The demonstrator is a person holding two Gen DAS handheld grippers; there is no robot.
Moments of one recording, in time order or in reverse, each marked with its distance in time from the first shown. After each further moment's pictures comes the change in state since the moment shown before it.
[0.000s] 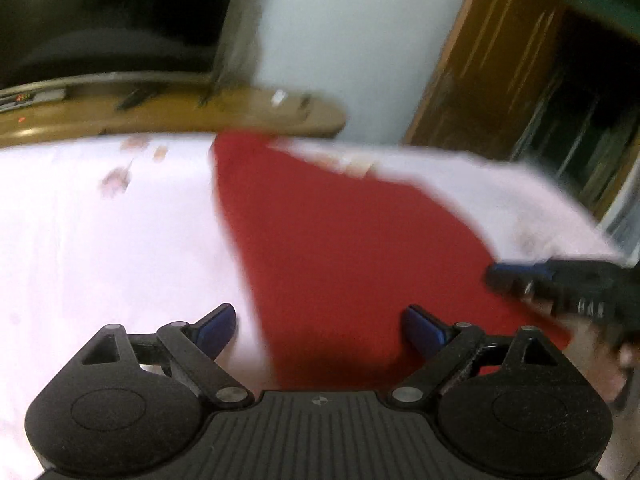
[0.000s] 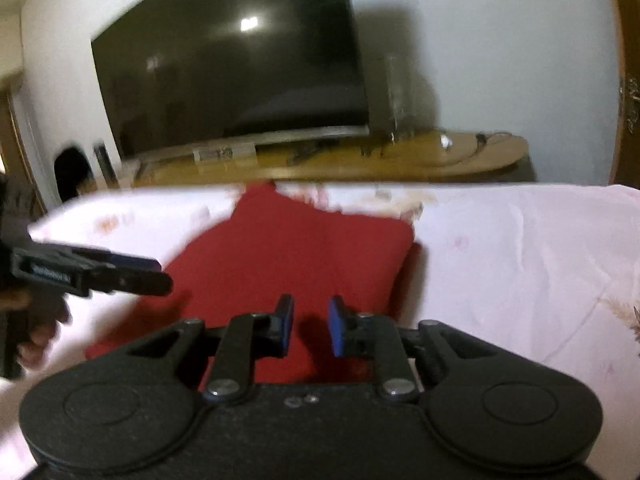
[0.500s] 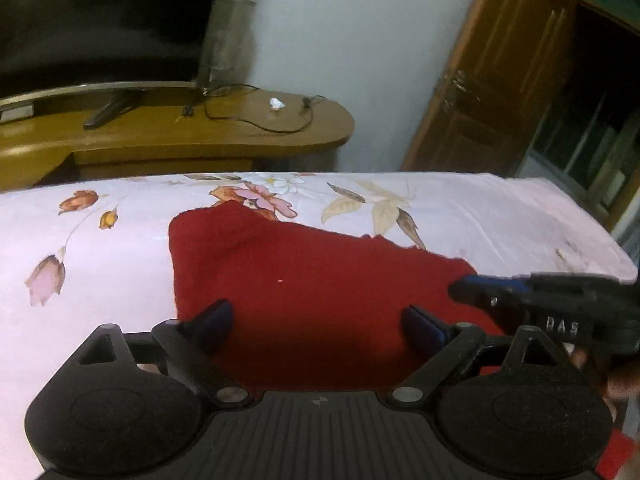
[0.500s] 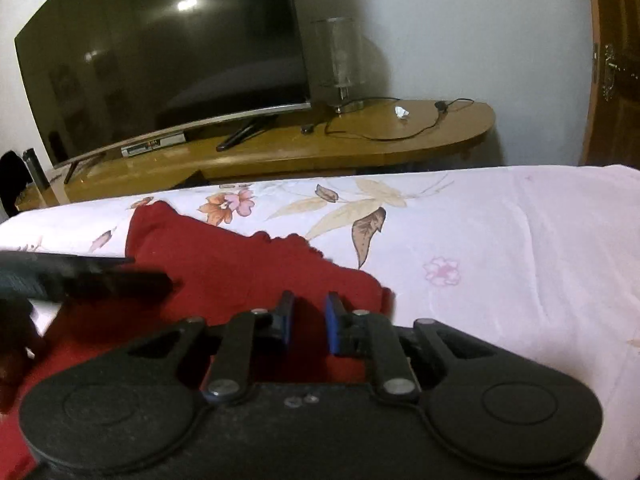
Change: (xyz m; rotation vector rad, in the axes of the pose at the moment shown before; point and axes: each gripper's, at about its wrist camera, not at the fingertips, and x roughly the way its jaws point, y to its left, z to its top) left arm 0.086 0.008 0.084 0.000 -0.011 -0.039; right arm 0.099 -0.036 0.048 0.114 0.044 -0.111
